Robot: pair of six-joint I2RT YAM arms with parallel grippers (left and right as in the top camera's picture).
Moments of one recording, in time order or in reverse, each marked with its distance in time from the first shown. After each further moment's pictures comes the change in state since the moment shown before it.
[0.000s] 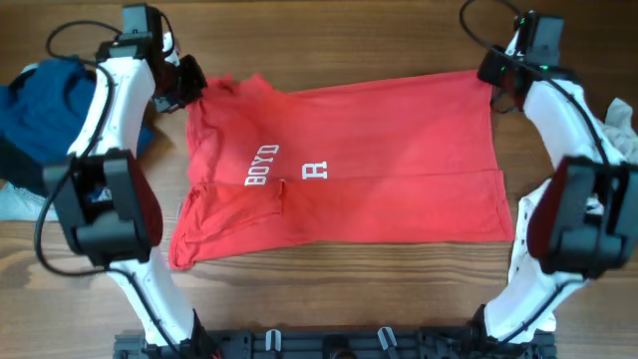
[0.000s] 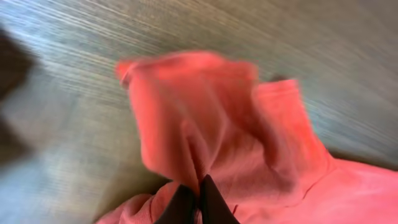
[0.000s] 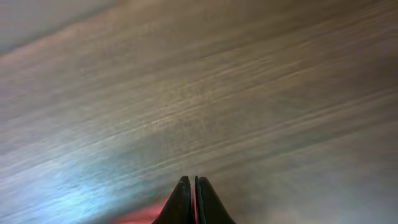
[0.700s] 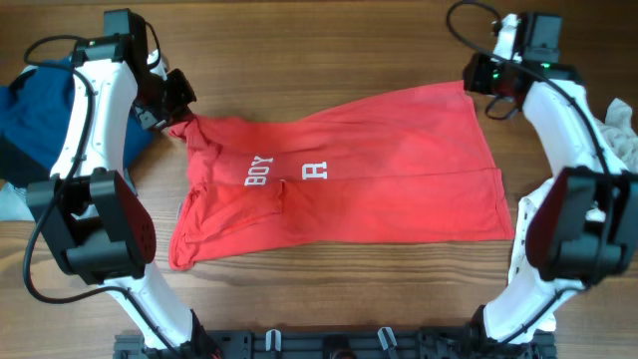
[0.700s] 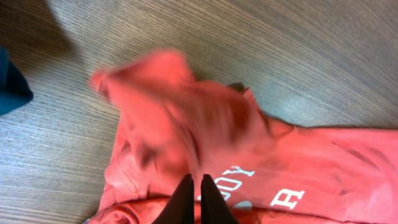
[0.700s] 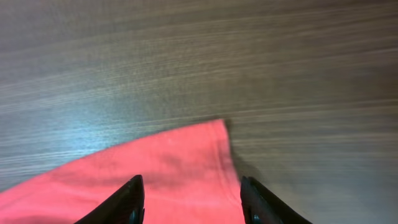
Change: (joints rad) left arm 0.034 -0.079 -0.002 -0.251 0.011 0.000; right arm 0.037 0.010 0.002 -0.095 -0.177 -0.151
